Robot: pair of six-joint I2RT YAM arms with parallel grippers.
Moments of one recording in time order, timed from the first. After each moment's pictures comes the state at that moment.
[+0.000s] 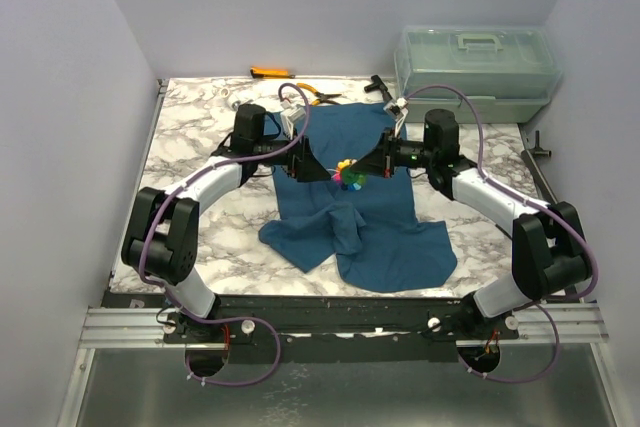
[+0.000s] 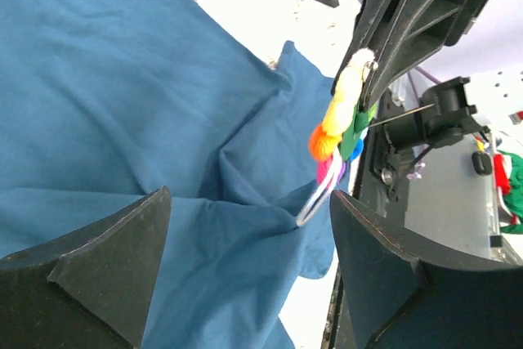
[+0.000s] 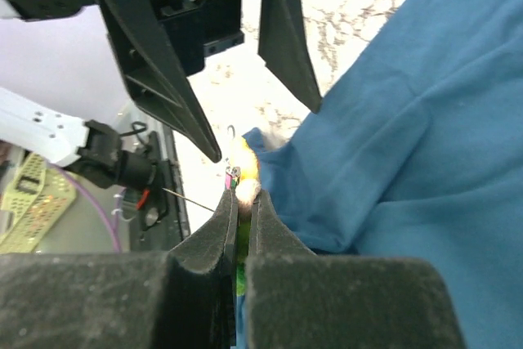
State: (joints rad) left arm -0.31 1.64 1.05 0.04 1.03 -0.21; right arm 0.34 1.52 0.93 0.26 -0.94 0.37
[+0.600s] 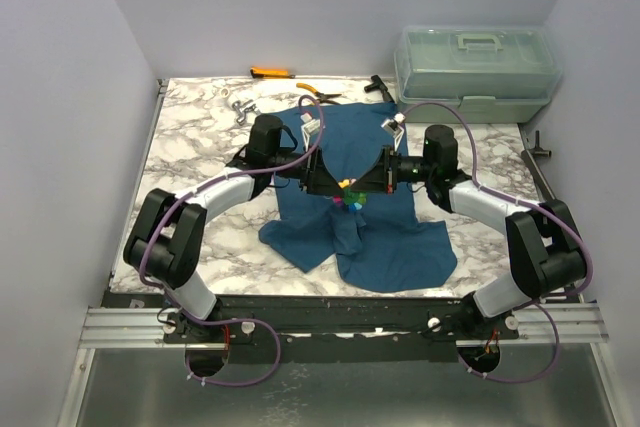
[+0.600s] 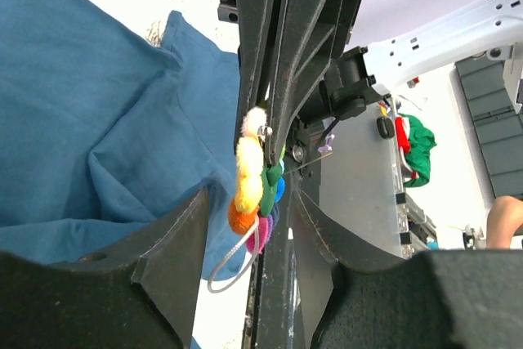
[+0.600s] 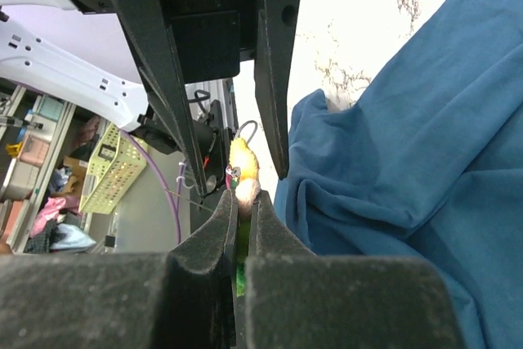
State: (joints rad) left arm -0.43 1.62 0.96 0.25 1.18 -0.46; right arm 0.35 1.53 0.79 0.50 -1.12 0.58
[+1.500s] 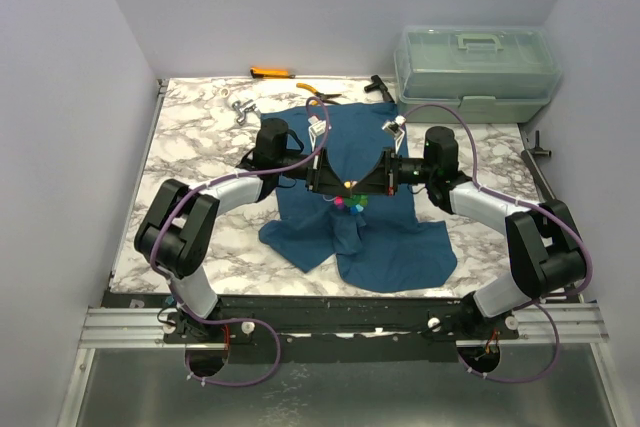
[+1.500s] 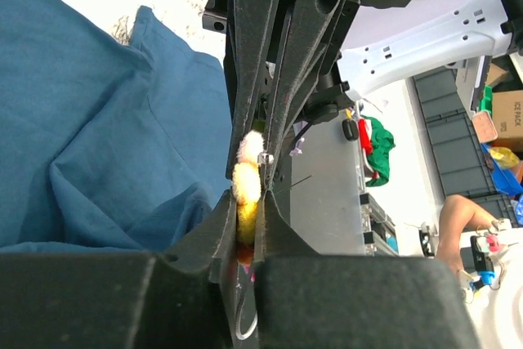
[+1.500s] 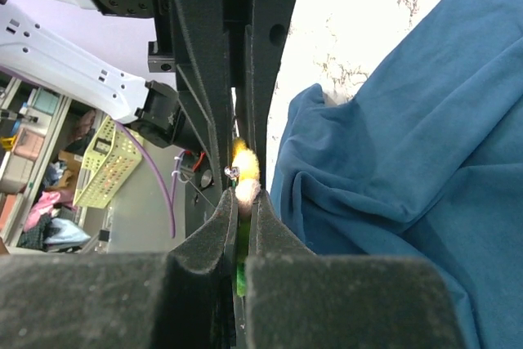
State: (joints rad) left arm -0.46 1.71 0.95 0.46 1.22 -0.68; right arm 0.35 1.53 0.77 0.50 -1.13 0.56
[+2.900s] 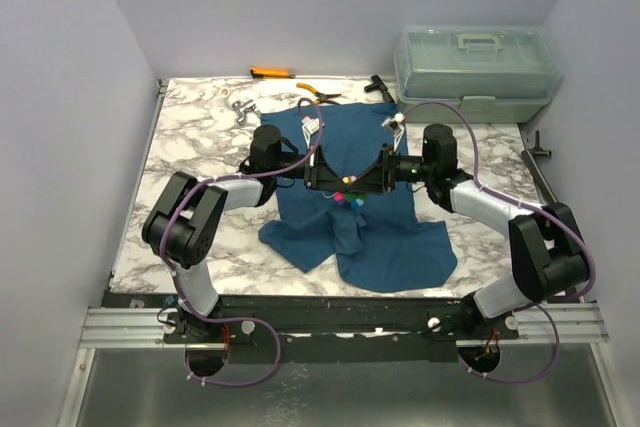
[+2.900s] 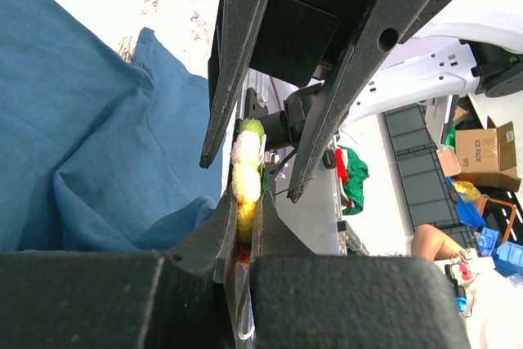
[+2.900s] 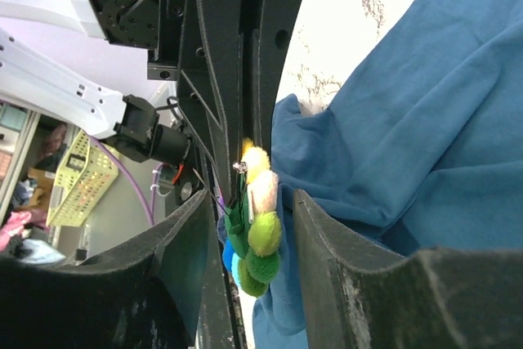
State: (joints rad) left arm -0.43 1.79 0.89 0.81 1.21 -0.96; right arm 0.36 1.51 0.80 0.41 -1.05 0.50
